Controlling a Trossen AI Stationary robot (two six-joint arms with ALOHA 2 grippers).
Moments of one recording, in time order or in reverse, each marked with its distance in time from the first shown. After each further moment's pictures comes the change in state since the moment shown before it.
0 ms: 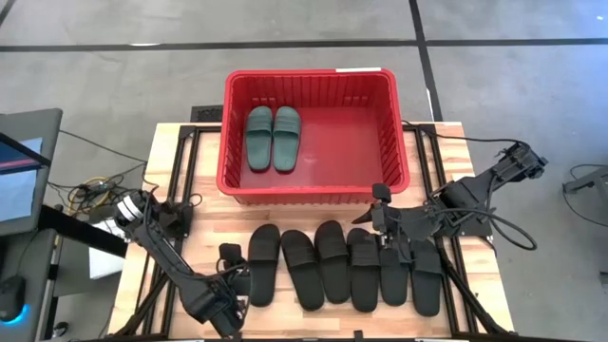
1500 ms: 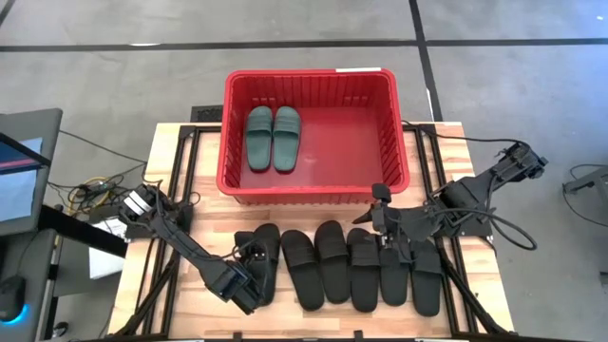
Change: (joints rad) left arm 0.169 0.000 -0.143 0.266 0.025 0.175; right arm 0.002 0.000 0.000 -0.008 -0.001 -0.015
